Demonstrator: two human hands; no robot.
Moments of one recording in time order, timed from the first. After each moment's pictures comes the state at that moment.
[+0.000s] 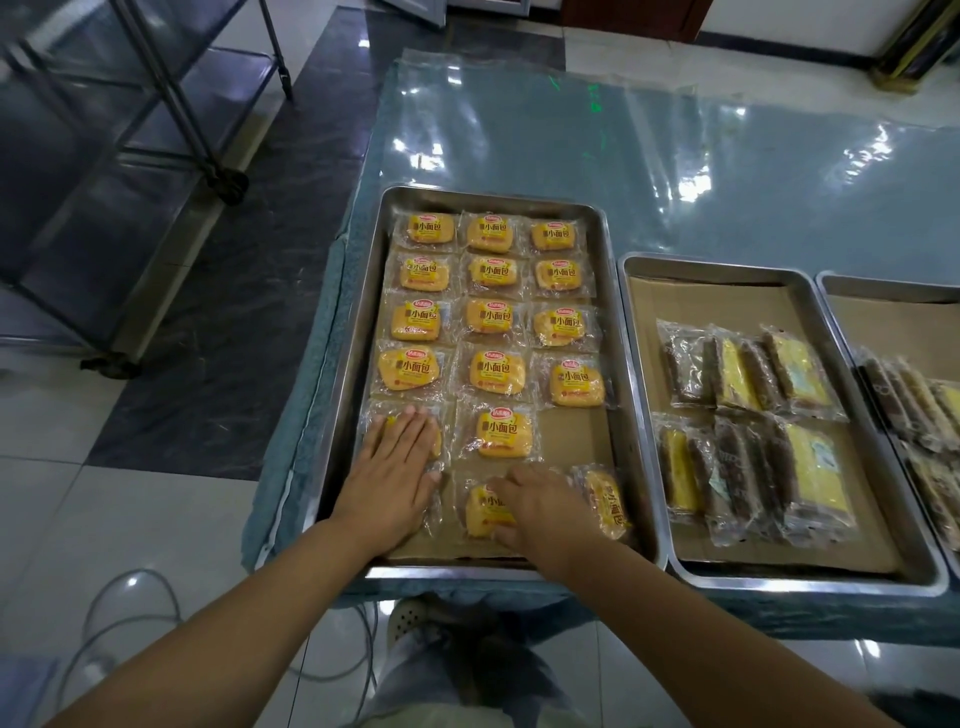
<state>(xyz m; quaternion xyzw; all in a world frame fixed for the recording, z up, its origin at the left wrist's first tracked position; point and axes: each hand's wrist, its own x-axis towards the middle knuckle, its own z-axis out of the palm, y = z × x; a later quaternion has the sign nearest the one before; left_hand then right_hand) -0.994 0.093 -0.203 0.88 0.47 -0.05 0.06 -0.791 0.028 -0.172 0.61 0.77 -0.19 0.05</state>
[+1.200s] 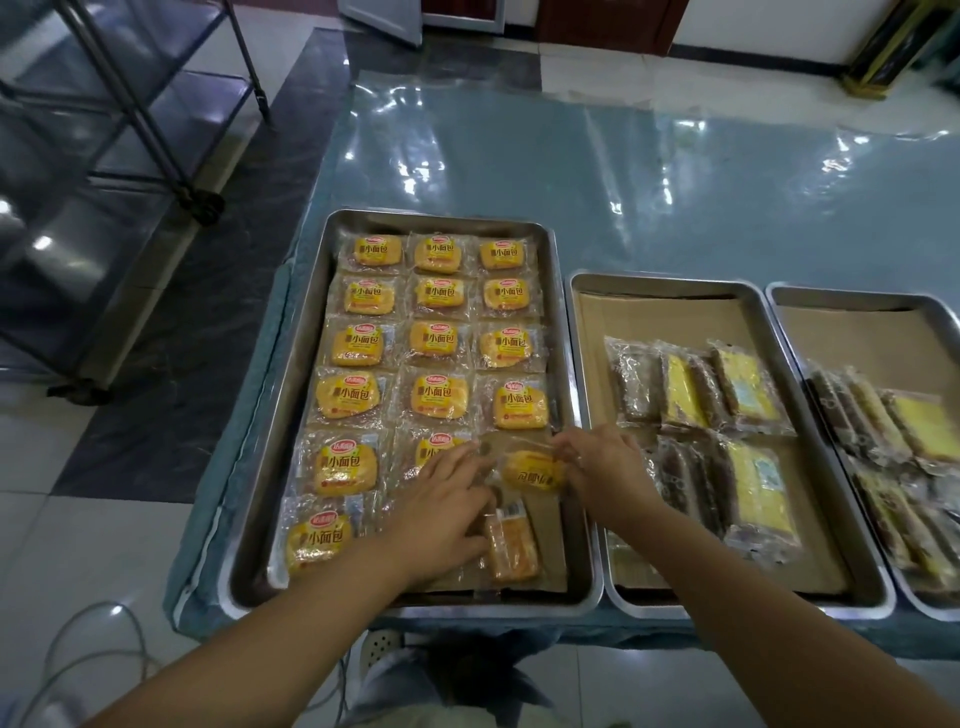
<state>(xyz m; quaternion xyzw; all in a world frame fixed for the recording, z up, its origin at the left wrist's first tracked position) -0.878 0.084 -0.183 0.92 0.33 0.02 0.21 -0.656 0.055 -0.145 0.74 0.63 -0.21 -0.12</state>
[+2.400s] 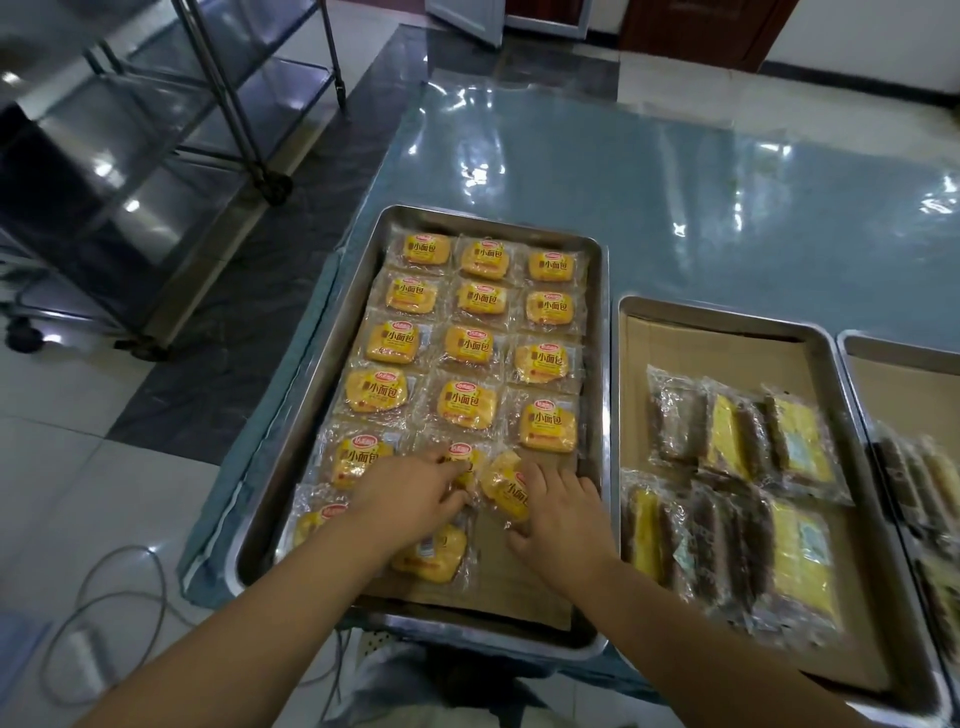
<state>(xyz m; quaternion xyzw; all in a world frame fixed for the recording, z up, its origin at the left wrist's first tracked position) -0.898 0.114 -0.174 0.84 0.51 -0.09 0.14 -0.703 0.059 -0.174 0.65 0.75 -0.12 0.04</state>
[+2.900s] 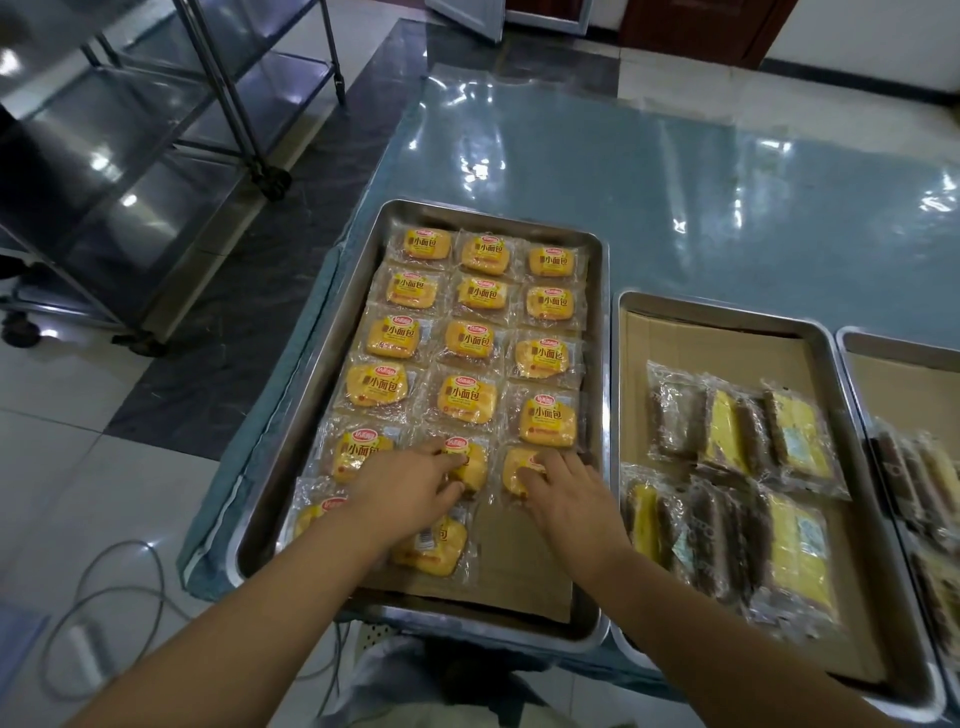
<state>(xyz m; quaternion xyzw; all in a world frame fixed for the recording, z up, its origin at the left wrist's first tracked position) -0.902 0.114 -0.173 0.84 0.52 -0.07 0.15 -0.693 0.062 -0.170 0.60 0.80 -0.02 0.06</state>
